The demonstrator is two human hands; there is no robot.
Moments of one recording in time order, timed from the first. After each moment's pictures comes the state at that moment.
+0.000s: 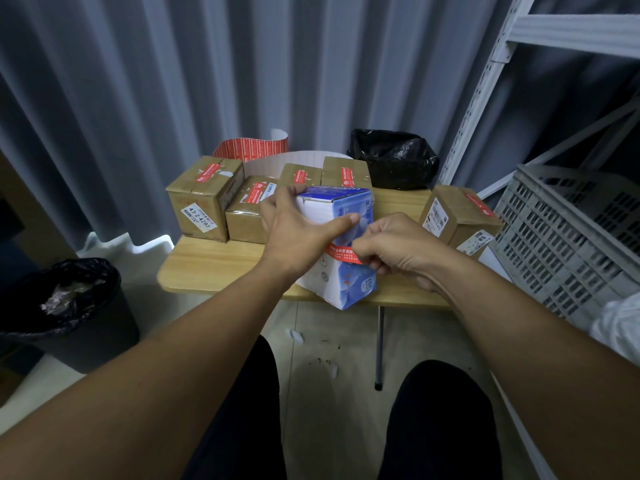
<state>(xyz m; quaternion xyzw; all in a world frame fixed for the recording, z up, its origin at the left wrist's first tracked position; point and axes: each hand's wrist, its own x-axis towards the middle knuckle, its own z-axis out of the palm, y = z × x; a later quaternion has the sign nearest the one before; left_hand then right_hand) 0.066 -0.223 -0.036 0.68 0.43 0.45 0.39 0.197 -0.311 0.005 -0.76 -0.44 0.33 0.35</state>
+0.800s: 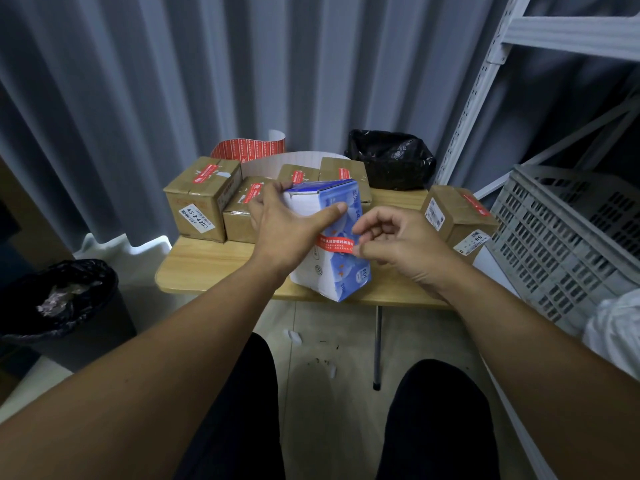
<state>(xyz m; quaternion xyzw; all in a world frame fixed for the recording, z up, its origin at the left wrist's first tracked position) 0.063 -0.217 -0.033 0.65 0.45 0.46 0.40 0.206 -0.328 0.000 -0.65 -0.51 0.30 0.47</state>
